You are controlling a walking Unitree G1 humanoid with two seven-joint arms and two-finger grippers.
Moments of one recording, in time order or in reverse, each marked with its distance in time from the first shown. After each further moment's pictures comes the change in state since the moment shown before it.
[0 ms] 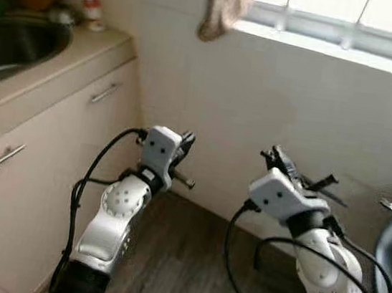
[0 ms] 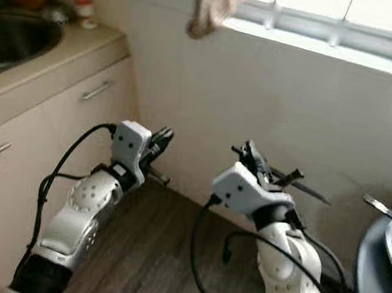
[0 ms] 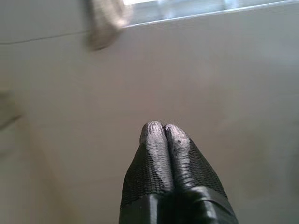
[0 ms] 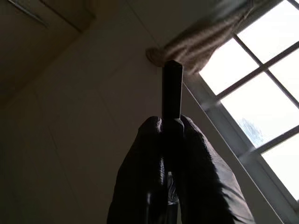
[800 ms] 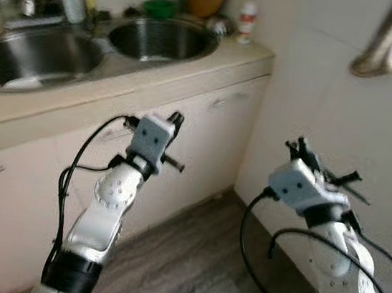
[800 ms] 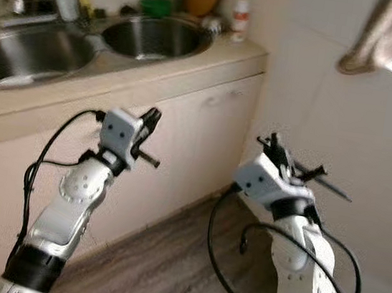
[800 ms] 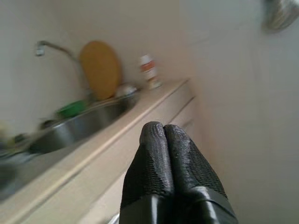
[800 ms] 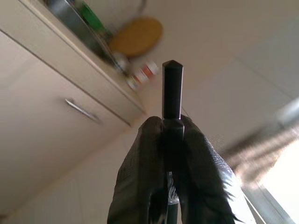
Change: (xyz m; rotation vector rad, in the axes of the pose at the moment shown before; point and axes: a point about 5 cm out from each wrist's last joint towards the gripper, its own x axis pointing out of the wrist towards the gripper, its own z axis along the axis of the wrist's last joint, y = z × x) left arm -0.004 0.014 0.024 0.248 -0.083 0.060; right arm 0.006 -0.019 -0.020 -0.034 0.055 -0.135
